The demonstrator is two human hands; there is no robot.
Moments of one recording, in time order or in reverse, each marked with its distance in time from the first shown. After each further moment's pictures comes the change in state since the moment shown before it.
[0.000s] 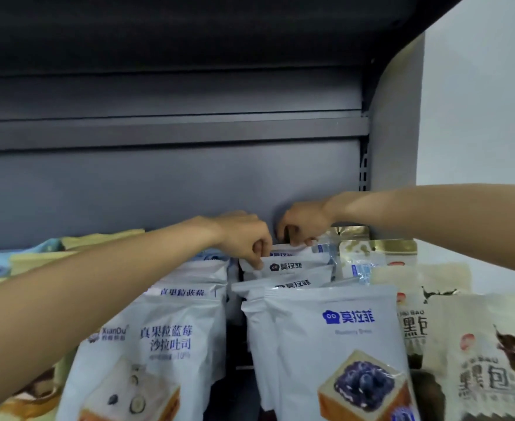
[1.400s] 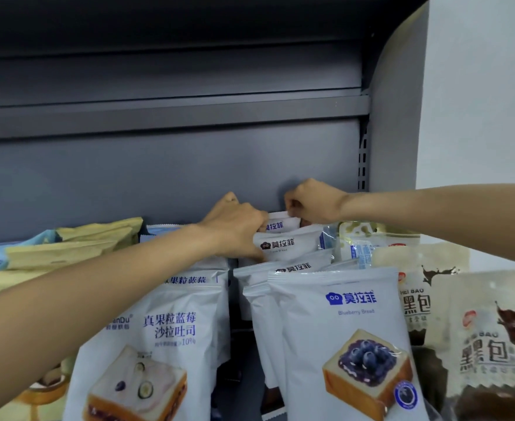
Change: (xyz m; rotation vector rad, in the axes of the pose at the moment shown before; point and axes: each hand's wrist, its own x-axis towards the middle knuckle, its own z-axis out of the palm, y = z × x) left_hand -0.016 0.014 0.017 0.207 0.265 -0.136; right_hand -0.018 0.000 0.022 0.139 0.480 0.116
